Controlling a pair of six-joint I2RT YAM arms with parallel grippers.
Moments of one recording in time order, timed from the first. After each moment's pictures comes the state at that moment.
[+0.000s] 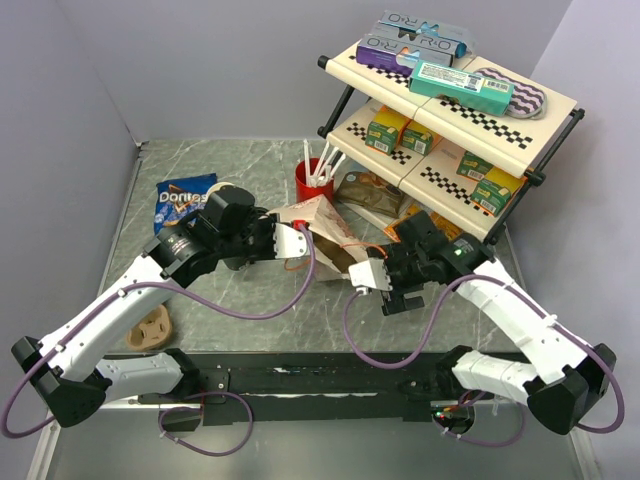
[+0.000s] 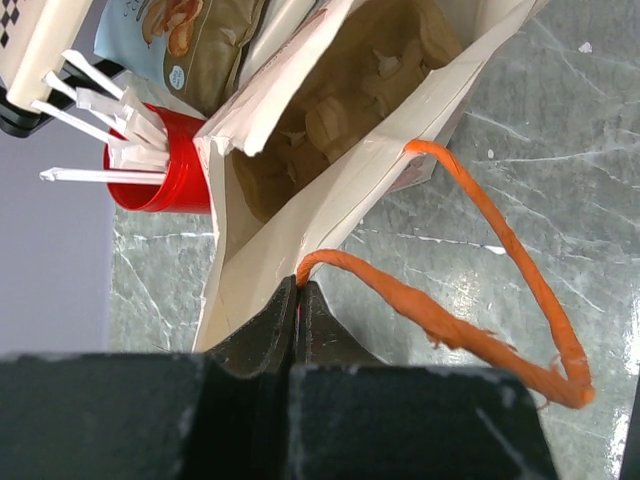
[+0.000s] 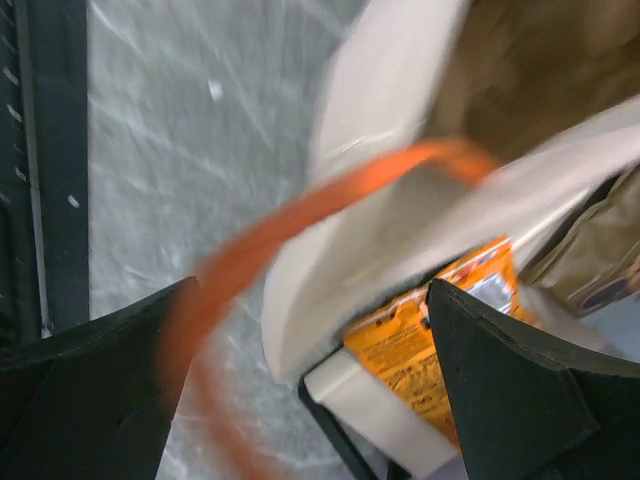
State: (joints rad) left arm -0.75 1.14 1.27 -0.73 0.23 0.82; right arm 0.60 1.09 1.11 -1.14 -0.30 -1.19
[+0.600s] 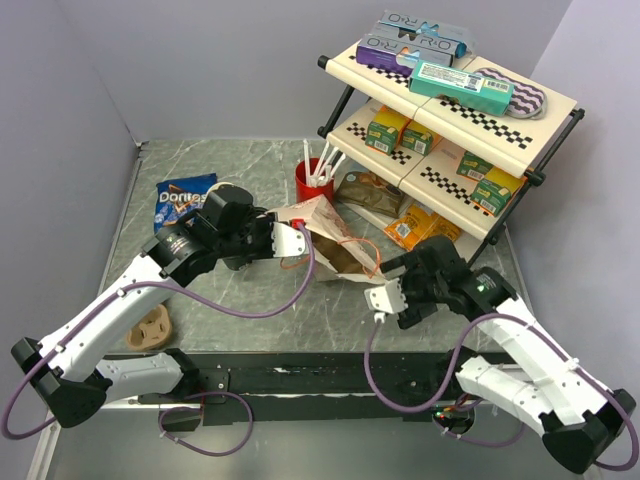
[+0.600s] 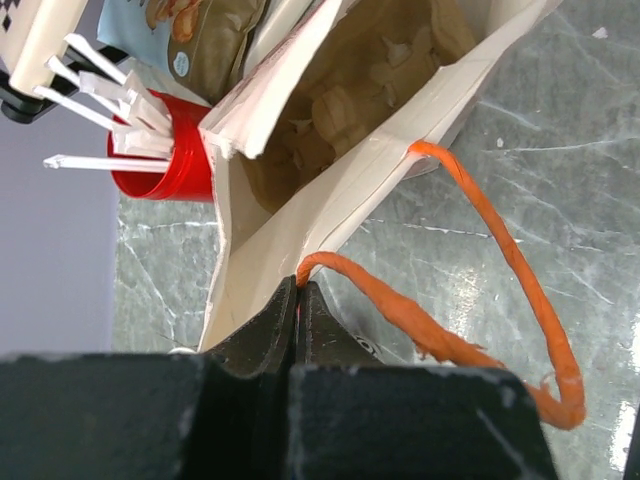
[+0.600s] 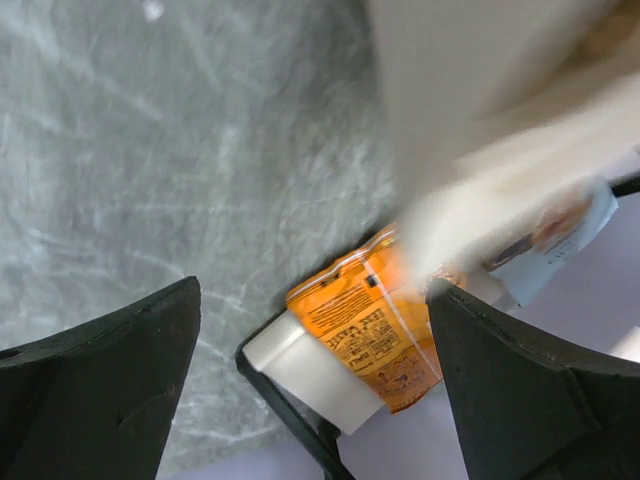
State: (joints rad) left arm -0.73 1.14 1.28 -0.75 0.22 0.83; right arm 0.57 0.84 0.89 -1.00 -0.18 -1.37
